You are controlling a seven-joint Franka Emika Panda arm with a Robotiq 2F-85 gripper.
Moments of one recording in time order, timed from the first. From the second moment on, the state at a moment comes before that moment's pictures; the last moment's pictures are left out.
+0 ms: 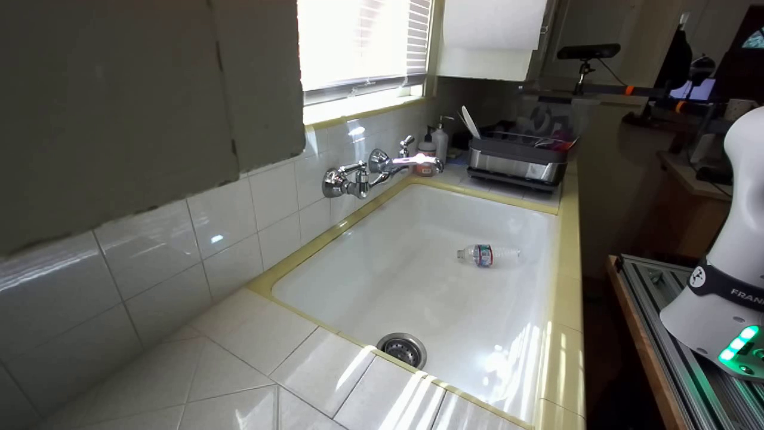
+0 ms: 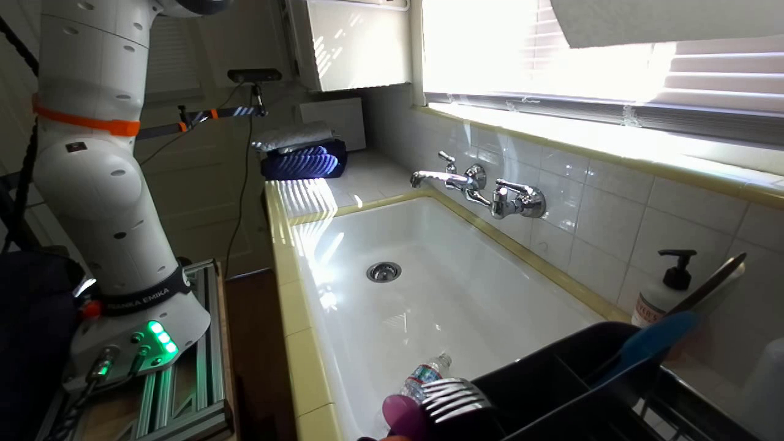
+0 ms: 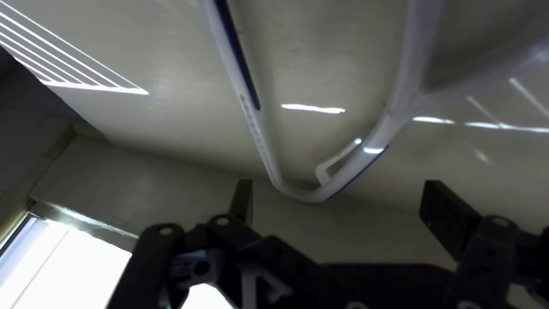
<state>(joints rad) 0.26 0.39 0.22 -1.07 0.40 2.47 0.99</state>
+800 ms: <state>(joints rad) 0.26 0.48 0.25 -0.93 0.43 2.40 1.07</state>
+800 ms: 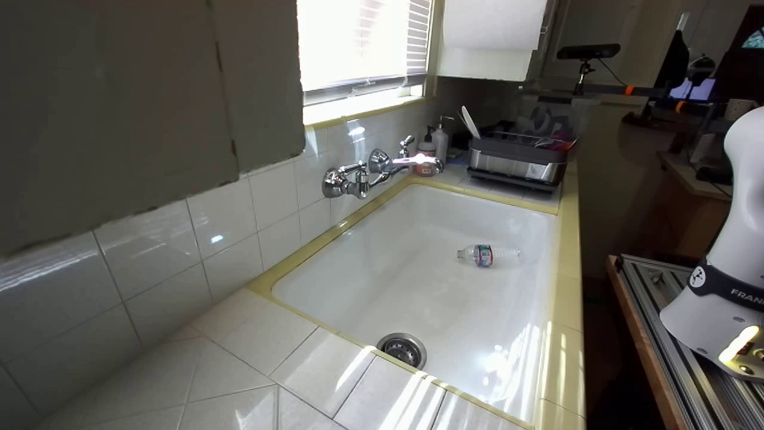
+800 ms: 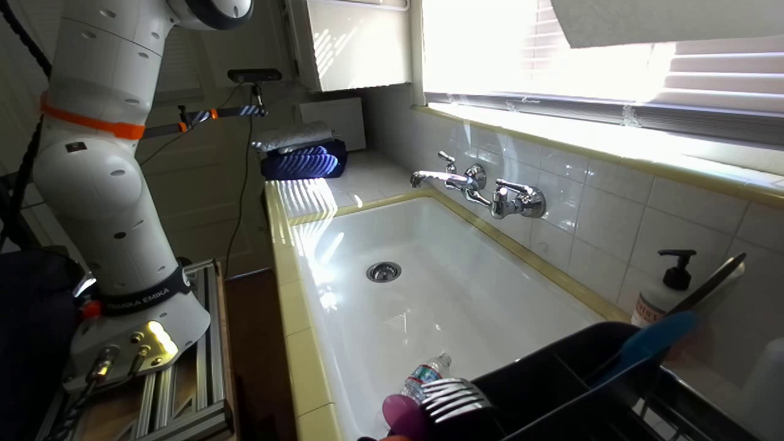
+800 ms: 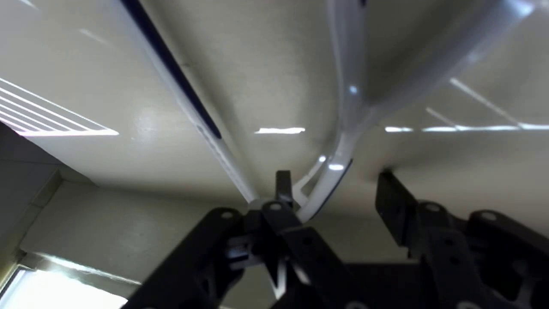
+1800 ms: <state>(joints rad) 0.26 0.50 0.25 -0.88 0.45 2.37 1.16</state>
